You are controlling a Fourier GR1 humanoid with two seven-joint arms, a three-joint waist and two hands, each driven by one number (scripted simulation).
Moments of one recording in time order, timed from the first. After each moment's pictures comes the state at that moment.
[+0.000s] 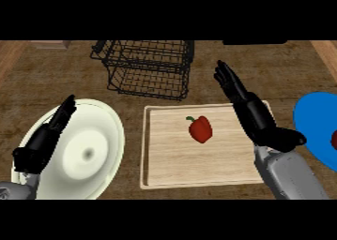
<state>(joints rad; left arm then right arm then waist) -0.08 0.51 -0.24 -1.40 0.19 0.09 -0.18 -0.35 -0.21 0.28 -1.50 -0.18 -0.01 -0.16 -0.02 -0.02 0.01</state>
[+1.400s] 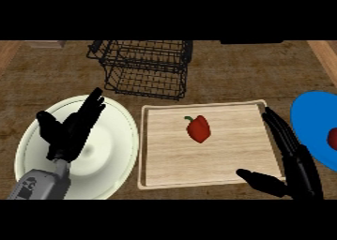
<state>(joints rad) -0.17 0.32 -0.23 -1.48 0.32 0.13 0.17 0.11 -0.35 0.28 -1.75 0.53 -0.41 -0.15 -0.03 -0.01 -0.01</state>
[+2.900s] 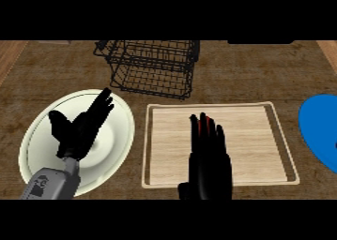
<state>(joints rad) -0.18 0.22 -0.19 -1.46 0.24 0.06 0.18 -0.16 0.00 0.74 -1.74 1.27 -0.01 1.01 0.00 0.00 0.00</state>
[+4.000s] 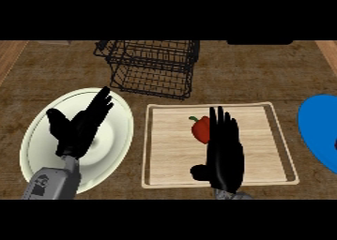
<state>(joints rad) -0.18 0.15 -0.10 -1.46 0.17 -0.01 0.21 -0.11 -0.01 0.56 -1.57 1.28 -0.23 0.82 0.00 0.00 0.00</state>
